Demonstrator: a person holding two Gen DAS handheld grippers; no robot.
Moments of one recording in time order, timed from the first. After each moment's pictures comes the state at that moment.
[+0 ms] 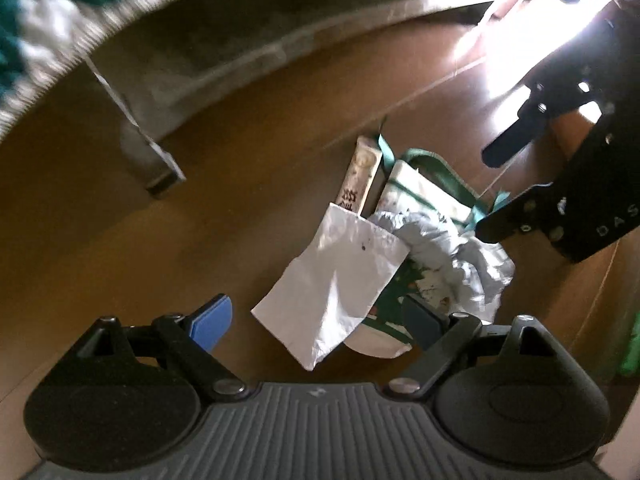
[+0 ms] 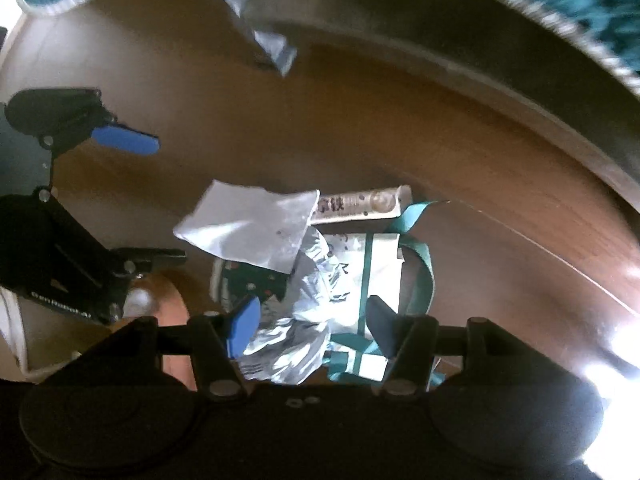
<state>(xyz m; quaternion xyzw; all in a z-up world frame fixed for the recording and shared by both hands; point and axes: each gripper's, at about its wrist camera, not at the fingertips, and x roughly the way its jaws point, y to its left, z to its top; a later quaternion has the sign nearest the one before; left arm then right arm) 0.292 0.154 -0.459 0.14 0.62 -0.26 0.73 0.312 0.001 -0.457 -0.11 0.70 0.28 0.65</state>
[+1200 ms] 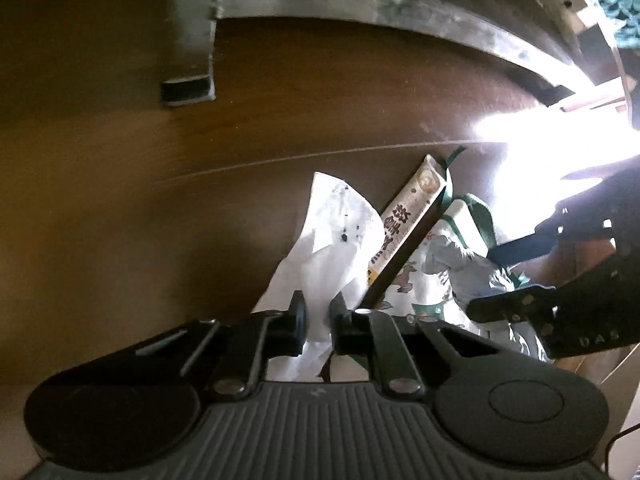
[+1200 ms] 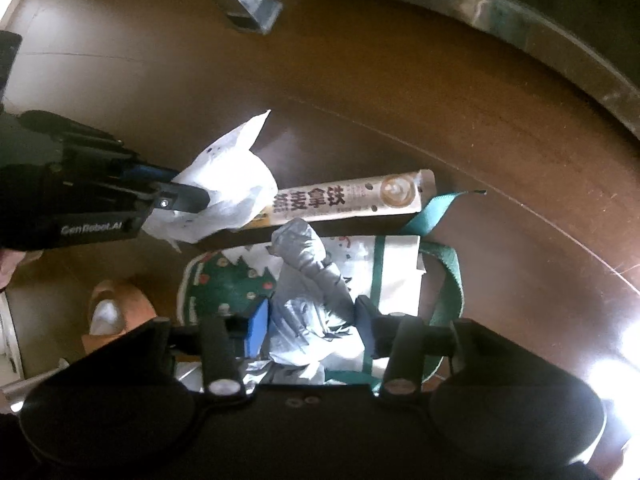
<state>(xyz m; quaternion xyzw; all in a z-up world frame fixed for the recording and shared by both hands) 0.322 0.200 -0.528 -0.08 0.66 -0.18 0.72 0.318 0.016 -0.514 -0.10 0.72 0.28 0.63</state>
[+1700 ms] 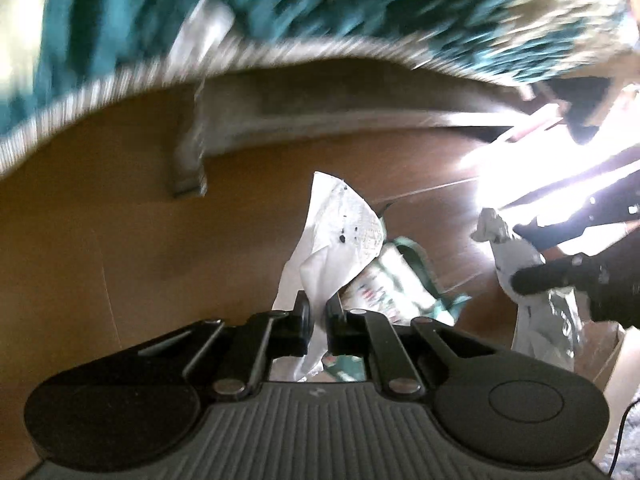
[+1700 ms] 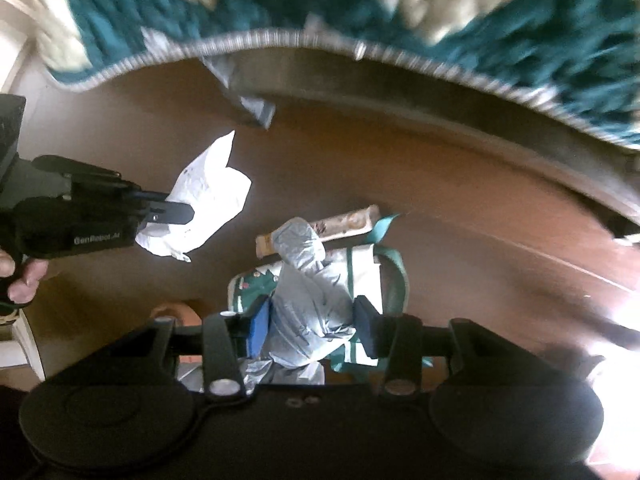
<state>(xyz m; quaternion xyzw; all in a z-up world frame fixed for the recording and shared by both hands) 0.304 0.191 -0.405 -0.04 0.59 -0.21 0.78 0.299 -0.034 -0.363 -0.05 0.66 0.24 0.71</state>
